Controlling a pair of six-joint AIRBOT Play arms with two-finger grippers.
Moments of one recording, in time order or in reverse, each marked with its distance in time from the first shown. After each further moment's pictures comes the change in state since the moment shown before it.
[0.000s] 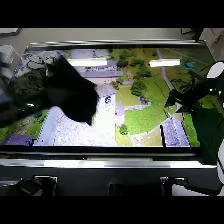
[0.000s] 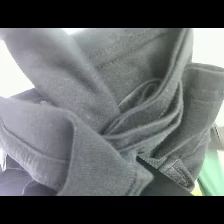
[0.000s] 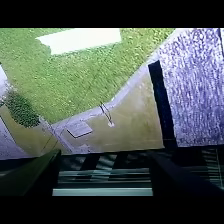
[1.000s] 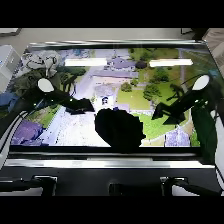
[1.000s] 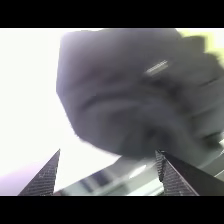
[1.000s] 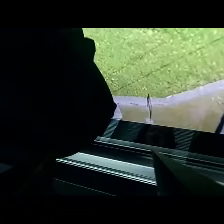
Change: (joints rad) left arm 0.137 -0.684 0.239 -0.066 -0.513 0.192; right arm 0.076 0.039 -0.288 0.148 -0.062 -0.153
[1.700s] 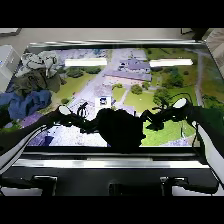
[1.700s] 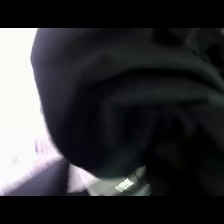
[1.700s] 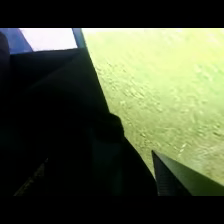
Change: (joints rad) left arm -0.117 -0.109 -0.323 -0.322 0.304 0.137; right arm 0.048 -0.082 -0.253 0.273 -0.431 -0.029
